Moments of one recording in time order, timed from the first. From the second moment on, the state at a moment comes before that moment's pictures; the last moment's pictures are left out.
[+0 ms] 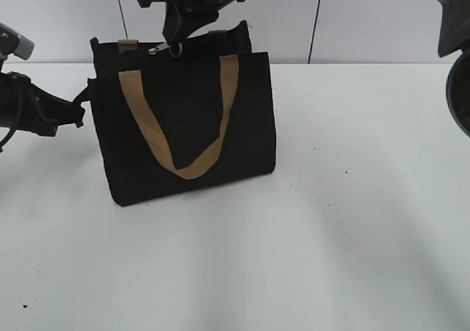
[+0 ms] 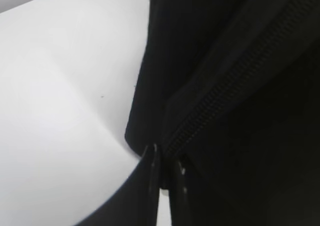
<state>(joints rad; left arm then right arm) 0.08 1.82 -0.92 -1.55 0.61 2.13 0.56 2.36 -2.46 0.37 1.22 -0.14</state>
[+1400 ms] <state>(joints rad) 0.08 1.73 -0.92 -1.56 0.57 2.01 0.45 2.21 -2.46 0.19 1.23 -0.14</state>
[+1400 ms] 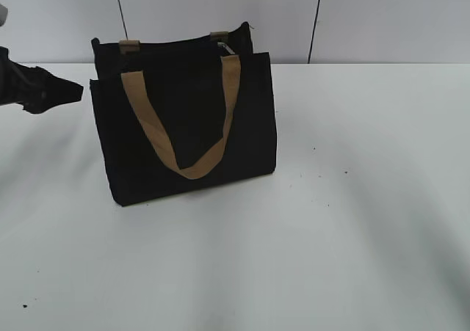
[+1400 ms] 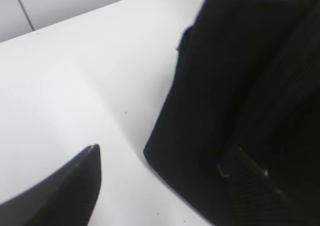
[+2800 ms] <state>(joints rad) 0.09 0.99 -0.90 -0.03 0.95 0.13 0.09 1.16 -1.16 0.07 1.10 -0.18</state>
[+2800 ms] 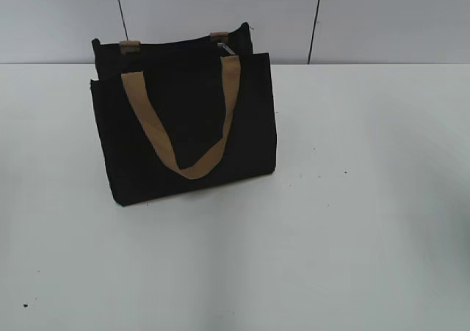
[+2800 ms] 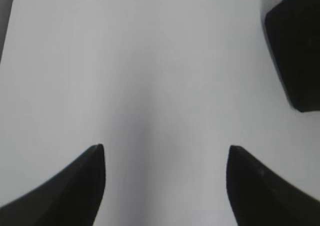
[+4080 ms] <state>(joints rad) 0.09 -0.01 -0.53 -0.10 1.07 0.15 0.09 0.00 -0.48 0.11 1.09 -0.14</state>
